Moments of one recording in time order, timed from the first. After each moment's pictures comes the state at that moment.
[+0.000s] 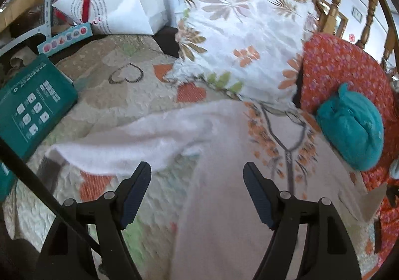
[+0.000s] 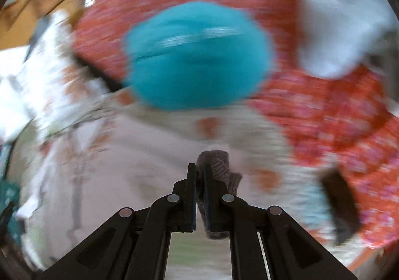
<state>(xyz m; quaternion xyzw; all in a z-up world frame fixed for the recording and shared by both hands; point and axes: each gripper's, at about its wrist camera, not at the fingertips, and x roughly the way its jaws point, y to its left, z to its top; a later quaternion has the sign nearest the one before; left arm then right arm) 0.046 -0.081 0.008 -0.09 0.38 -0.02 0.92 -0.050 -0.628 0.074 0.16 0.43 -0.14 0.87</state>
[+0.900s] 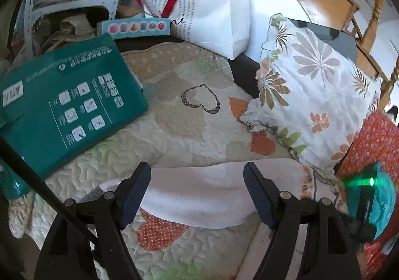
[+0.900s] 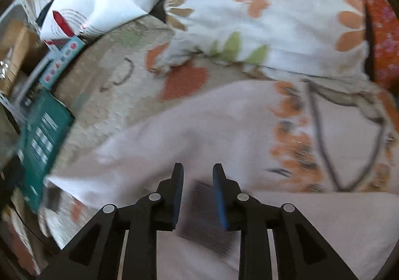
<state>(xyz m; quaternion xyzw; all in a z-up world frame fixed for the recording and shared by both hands) 0.079 0.057 0.009 -0.23 0.34 0.10 0.91 0.188 -0.240 -0.051 0.03 0.52 0.17 0.84</state>
